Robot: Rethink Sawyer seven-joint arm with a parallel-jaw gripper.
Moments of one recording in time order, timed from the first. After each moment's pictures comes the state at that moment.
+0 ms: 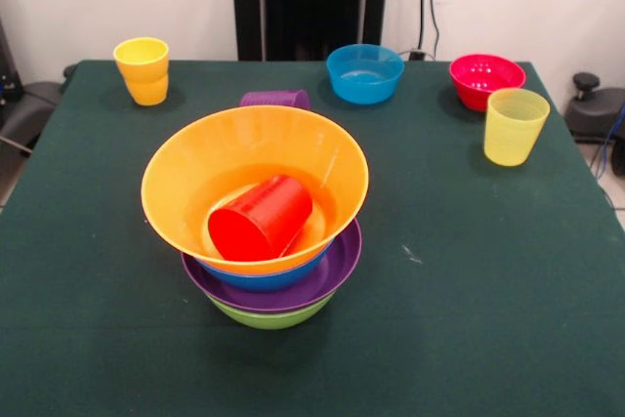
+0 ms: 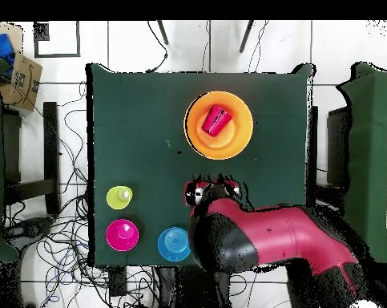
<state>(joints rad) -1.00 -1.24 0.93 2.25 -0.41 0.35 1.94</state>
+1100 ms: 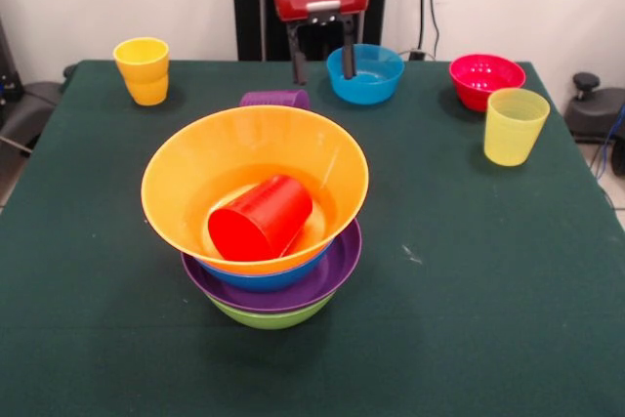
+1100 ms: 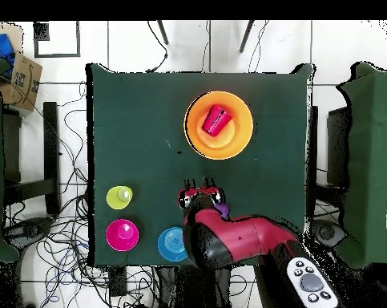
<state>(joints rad) -0.61 -0.83 0.31 2.14 -0.64 -0.17 1.94</state>
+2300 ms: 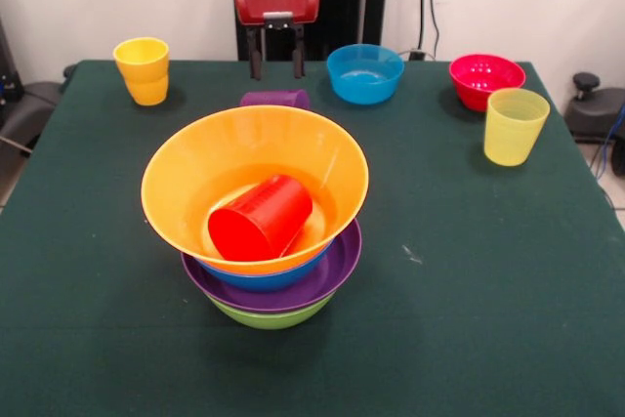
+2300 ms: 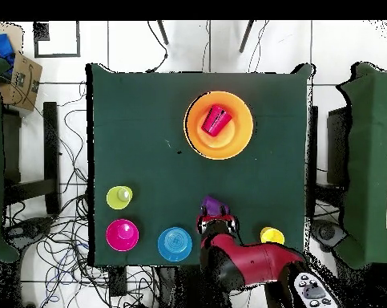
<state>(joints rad) -0.57 -0.71 0.07 2.16 -0.74 -0.27 1.94</state>
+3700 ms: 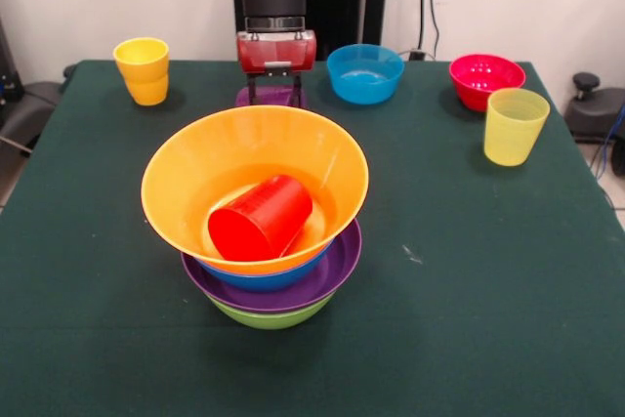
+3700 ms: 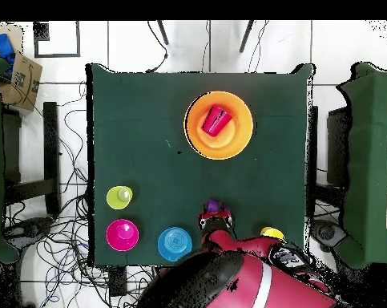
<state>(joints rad) -0.43 -0.42 -0.12 1.99 -0.74 -0.50 1.94</state>
